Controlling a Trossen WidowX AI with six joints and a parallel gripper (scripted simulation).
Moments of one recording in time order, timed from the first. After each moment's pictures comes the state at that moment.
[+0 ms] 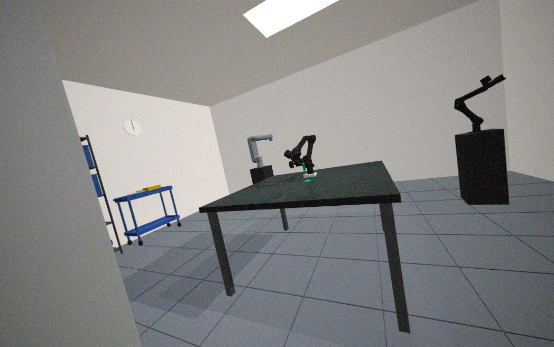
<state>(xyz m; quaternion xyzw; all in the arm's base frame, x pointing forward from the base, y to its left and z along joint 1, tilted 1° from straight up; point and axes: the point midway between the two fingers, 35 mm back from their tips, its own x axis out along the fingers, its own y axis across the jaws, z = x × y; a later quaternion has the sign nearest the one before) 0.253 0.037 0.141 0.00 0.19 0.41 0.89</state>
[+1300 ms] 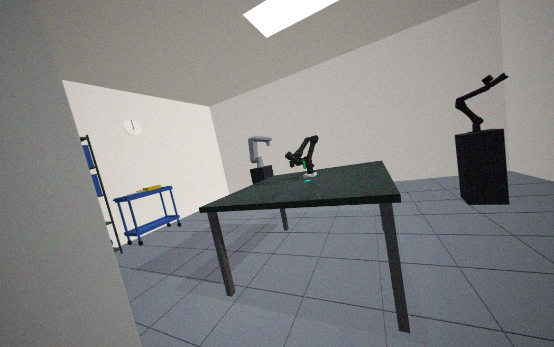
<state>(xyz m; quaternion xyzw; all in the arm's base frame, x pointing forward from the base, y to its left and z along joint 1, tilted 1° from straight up) 0.227 0.031 0.146 -0.01 0.06 0.43 0.90</state>
